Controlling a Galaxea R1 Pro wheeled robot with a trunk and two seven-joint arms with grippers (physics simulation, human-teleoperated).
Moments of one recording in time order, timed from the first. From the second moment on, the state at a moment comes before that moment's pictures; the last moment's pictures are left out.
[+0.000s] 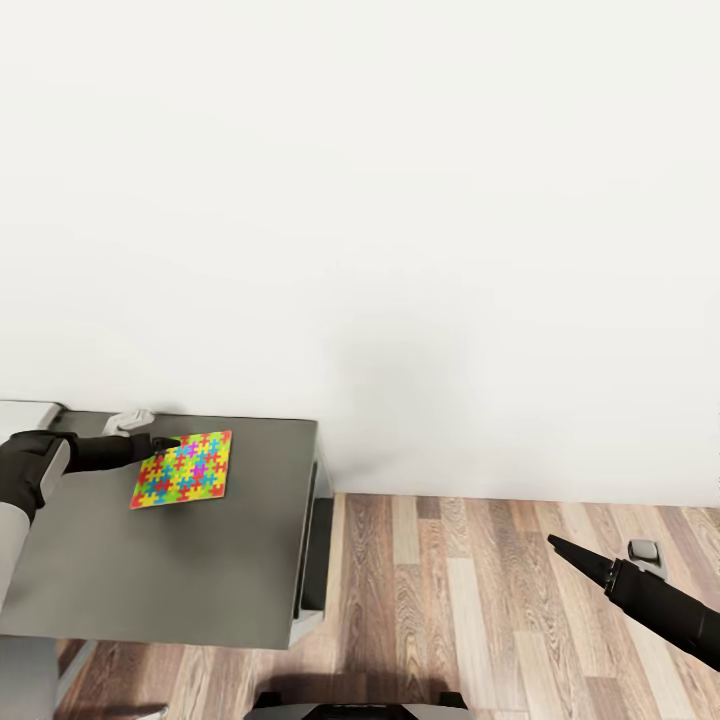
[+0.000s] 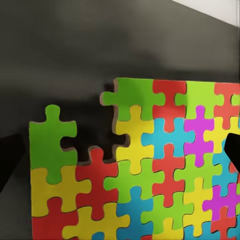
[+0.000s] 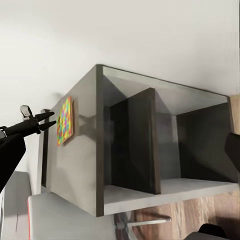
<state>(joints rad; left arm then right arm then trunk) -1.04 0.45 0.22 -0.50 -0.07 0.68 -0.70 -0.11 -0.20 -0.59 -1.57 -0.44 1.00 1.09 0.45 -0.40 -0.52</state>
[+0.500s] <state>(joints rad) -1.04 0.45 0.22 -0.50 -0.07 0.68 -0.70 -0.11 -0.20 -0.59 -1.57 -0.44 1.00 1.09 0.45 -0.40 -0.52</state>
